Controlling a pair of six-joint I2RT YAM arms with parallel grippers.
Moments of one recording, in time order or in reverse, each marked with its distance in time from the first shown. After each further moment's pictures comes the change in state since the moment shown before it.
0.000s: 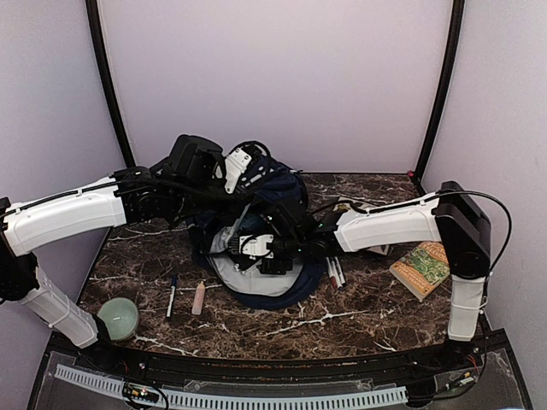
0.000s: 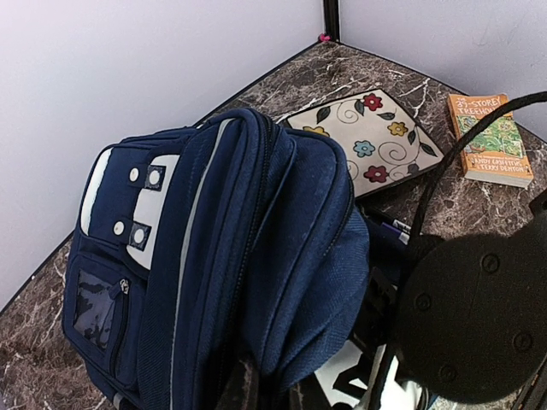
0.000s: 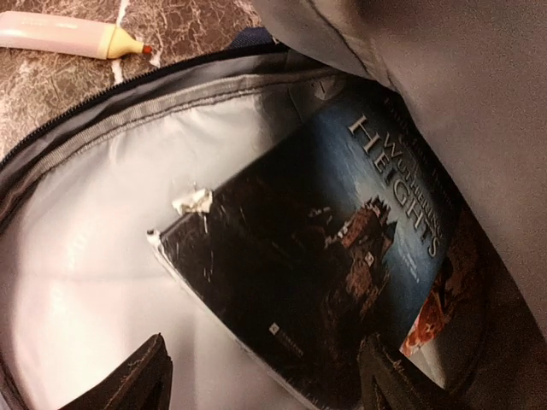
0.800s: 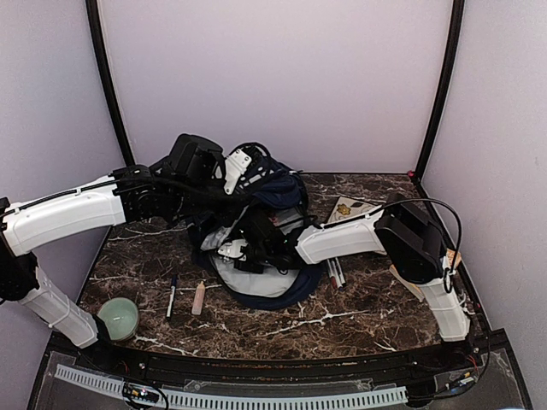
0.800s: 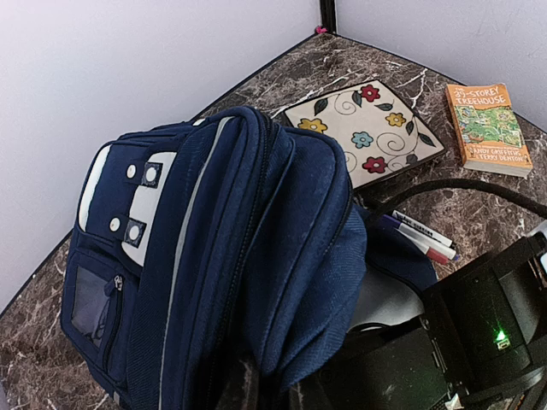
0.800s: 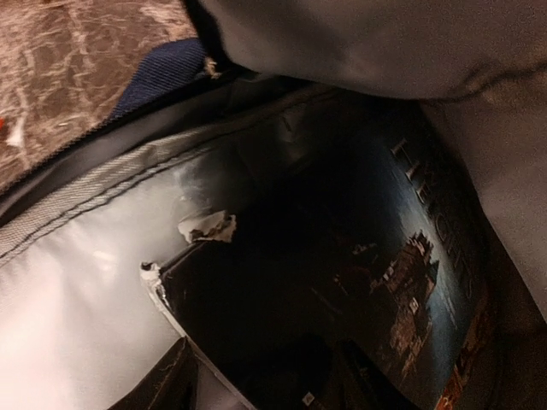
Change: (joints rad) left arm 0.000 0.000 0.012 -0.037 0.008 0.000; right arm 0.032 0.323 0.248 0.174 0.130 0.085
